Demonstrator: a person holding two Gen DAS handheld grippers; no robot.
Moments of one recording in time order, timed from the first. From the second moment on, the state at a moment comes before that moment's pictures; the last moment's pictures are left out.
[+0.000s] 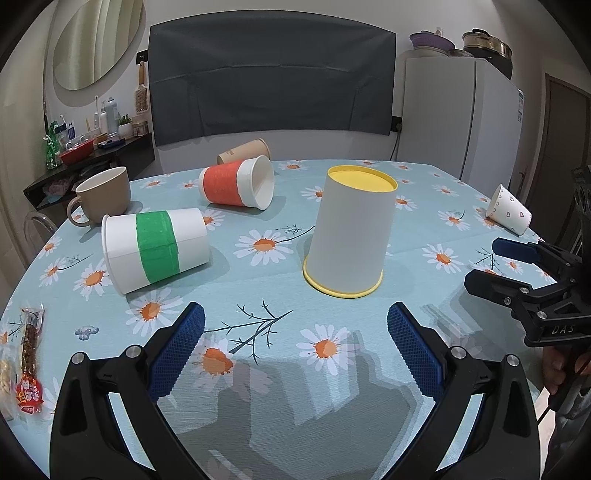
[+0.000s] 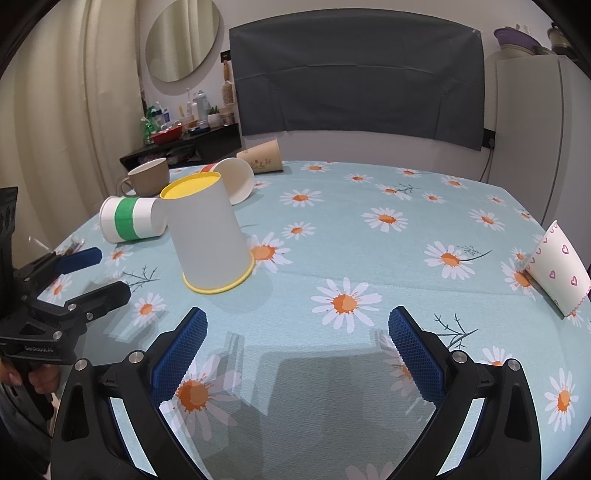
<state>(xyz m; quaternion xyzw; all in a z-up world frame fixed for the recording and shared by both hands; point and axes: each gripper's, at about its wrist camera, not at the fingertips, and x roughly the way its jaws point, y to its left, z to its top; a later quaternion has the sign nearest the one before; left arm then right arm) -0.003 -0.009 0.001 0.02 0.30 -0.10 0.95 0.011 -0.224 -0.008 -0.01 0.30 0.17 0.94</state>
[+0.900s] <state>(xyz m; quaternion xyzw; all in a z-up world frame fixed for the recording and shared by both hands) -0.004 -0.010 0.002 0.02 0.29 -0.09 0.95 0.011 -0.225 -0.008 -0.01 0.30 0.17 0.94</state>
